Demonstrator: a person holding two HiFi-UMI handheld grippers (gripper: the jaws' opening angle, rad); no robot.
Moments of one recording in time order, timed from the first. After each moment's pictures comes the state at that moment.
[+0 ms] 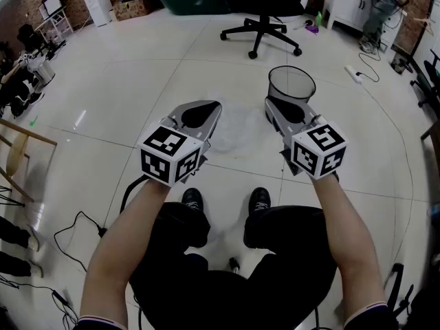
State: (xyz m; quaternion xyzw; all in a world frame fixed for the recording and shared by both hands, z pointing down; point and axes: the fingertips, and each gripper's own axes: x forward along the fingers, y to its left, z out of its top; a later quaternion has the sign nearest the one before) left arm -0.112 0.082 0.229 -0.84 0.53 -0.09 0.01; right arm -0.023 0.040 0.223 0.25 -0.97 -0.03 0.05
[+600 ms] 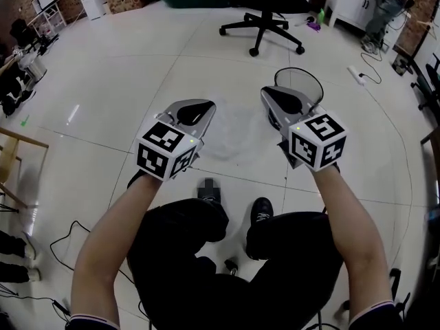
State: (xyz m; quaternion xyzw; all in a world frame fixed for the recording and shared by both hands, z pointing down) left arm -0.169 0.022 0.264 -0.84 0.52 -0.15 0.01; right arm -0.080 -0.020 0.228 0.24 -0.97 -0.03 0.07
